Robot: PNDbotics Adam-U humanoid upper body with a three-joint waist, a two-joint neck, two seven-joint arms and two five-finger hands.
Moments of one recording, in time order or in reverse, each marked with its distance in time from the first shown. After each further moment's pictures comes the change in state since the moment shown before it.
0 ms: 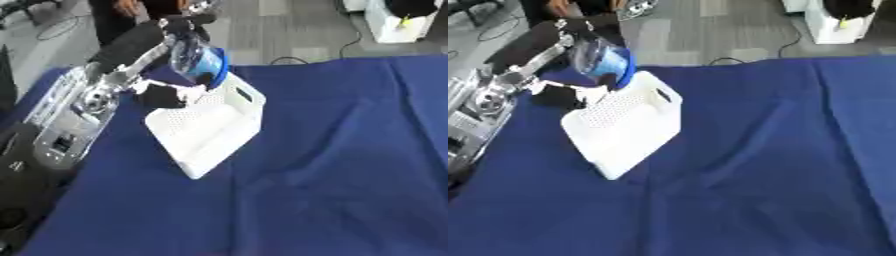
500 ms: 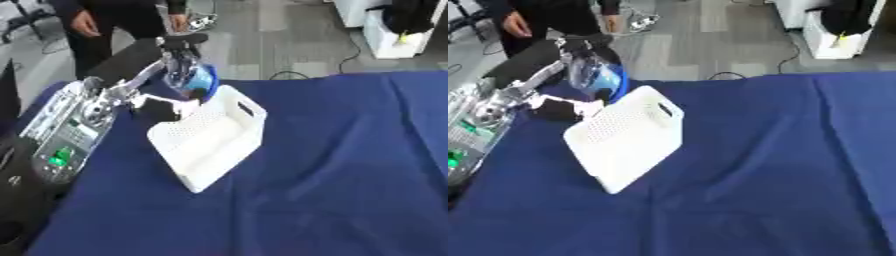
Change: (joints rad) left arm 0.001 0.010 0.013 0.007 -0.069 0.054 -0.030; right arm 0.004 0.000 0.000 0.000 -0.001 -0.001 0.001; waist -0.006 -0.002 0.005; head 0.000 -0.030
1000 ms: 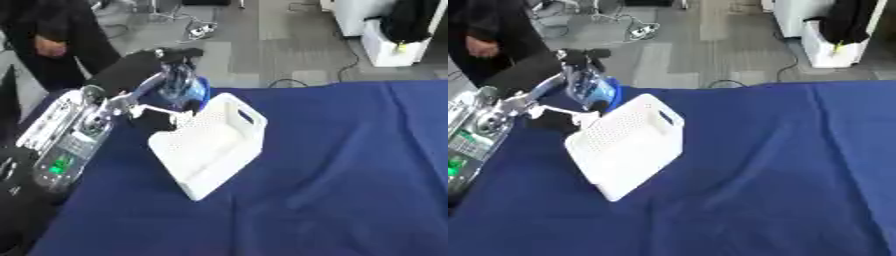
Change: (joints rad) left arm 0.008 0.003 -0.007 0.007 -0.128 -0.053 -0.115; right arm 0.001 0.000 0.000 0.000 -0.001 -0.002 0.005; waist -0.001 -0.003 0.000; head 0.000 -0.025
